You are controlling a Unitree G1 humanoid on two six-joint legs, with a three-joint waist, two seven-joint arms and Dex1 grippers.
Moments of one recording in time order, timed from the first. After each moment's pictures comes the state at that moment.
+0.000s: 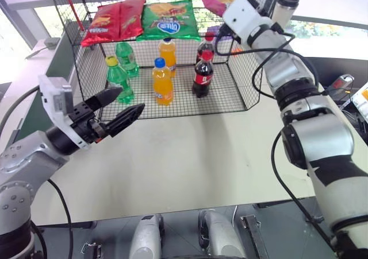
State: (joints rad) left arm -0.15 0.71 0.47 -0.65 -1.13 0.75 -0.43; right arm -1.44 -0.42 0.20 1.16 -0.35 -0.20 0.16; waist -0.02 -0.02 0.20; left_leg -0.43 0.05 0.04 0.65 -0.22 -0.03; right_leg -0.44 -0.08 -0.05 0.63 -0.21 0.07
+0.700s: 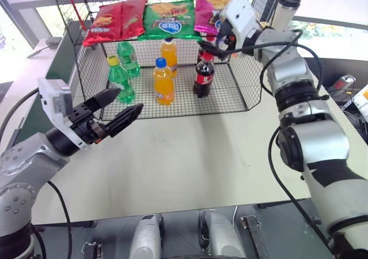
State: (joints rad) left arm -0.12 0.71 0.45 -0.64 -1.12 0.72 -0.43; right arm -1.35 -0.40 0.07 0.96 -0.08 -0.07 0.76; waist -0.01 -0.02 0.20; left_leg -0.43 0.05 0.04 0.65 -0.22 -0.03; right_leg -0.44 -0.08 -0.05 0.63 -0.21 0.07
